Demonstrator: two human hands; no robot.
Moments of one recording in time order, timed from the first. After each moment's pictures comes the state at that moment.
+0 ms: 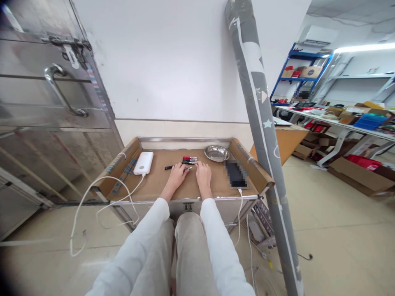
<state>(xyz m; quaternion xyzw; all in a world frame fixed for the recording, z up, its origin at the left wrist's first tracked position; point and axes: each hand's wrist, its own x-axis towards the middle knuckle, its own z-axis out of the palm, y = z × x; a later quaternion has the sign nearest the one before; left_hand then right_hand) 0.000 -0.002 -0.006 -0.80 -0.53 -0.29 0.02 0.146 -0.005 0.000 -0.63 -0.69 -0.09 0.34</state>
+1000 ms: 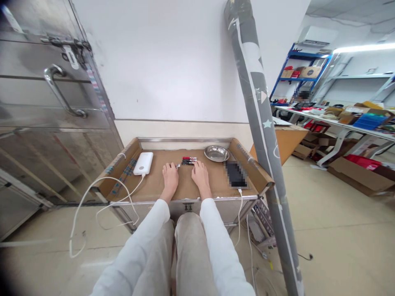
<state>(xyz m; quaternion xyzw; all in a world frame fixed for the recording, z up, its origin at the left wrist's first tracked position) -0.003 -0.011 -0.003 -0.64 -0.68 -0.34 0.10 0.141 -0.002 -0.003 -0.57 -0.74 -0.05 0.35</state>
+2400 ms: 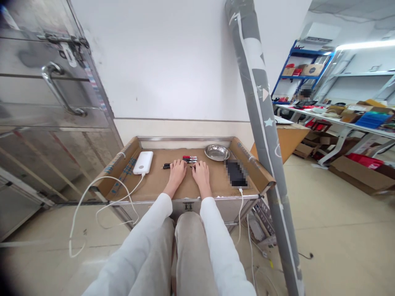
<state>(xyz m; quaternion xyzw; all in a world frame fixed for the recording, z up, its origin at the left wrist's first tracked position) 0.011 0.006 -0.001 -0.75 -0.61 -0.23 0.10 0.142 -0.001 -0.006 -0.63 -0.72 -0.10 0.26</state>
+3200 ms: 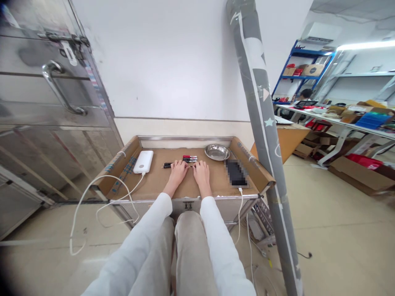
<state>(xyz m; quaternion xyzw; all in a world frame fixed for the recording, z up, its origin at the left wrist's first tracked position) 0.010 0.004 -0.001 -0.77 -0.59 -0.22 0.08 0.143 -0.003 -0.004 -0.63 -0.72 -0.11 0.25</state>
